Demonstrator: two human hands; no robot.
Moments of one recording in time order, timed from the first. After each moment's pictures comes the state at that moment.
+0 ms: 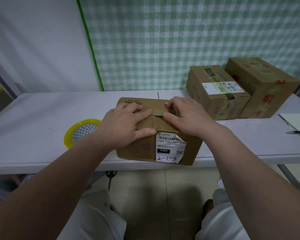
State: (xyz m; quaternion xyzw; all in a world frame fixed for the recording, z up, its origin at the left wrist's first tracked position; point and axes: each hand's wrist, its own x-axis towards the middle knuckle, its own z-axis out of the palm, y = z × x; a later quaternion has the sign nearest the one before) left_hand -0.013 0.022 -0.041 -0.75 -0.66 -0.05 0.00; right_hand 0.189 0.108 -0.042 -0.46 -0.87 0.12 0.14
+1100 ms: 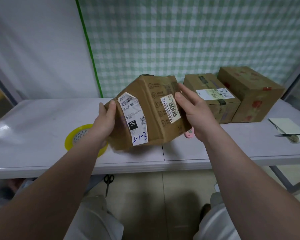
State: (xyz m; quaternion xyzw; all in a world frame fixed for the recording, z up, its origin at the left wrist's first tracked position) left_hand -0.038 0.032 -0.052 -0.34 -0.72 -0.49 -0.34; right_hand 0.199 0.083 -0.018 -0.40 -0.58 0.55 0.46
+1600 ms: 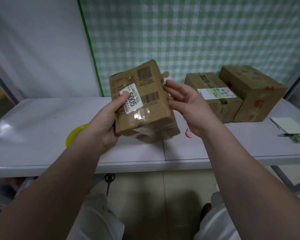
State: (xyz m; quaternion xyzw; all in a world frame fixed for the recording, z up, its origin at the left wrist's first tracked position) left_hand -0.009 0.012 -0.018 -0.29 -0.45 -0.60 -0.59; right_hand 0.188 0.078 -0.007 -0.32 -0.63 0.56 0.43
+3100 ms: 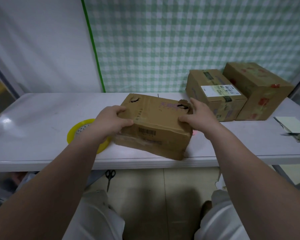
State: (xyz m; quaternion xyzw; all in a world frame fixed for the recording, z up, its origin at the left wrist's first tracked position) left_hand -0.036 0.023 -0.045 -0.49 -0.74 -0.37 -0.29; right_hand 0.206 0.105 -0.041 -0.62 -0.67 0.34 0.24
